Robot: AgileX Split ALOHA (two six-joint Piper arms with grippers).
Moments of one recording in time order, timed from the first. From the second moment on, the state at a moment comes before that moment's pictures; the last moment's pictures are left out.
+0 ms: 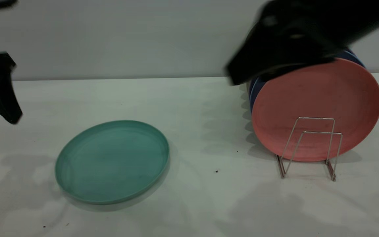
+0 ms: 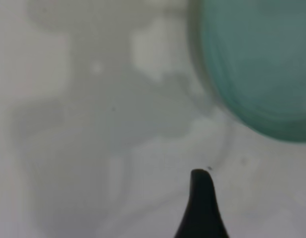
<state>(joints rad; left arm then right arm) 0.04 1.78 -1.04 -0.25 0.66 0.19 0.48 1.53 -0.90 1.02 0.52 -0.94</state>
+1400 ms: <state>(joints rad) 0.06 2.33 -1.30 -0.61 0.55 0.52 0.51 1.67 -0.96 1.07 0.48 -0.95</state>
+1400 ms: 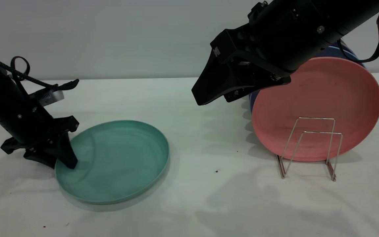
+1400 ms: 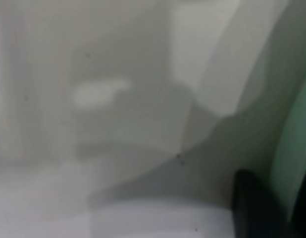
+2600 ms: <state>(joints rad) 0.06 2.14 -1.30 -0.98 0.62 1.55 0.38 1.93 -1.22 1.11 0.68 -1.04</state>
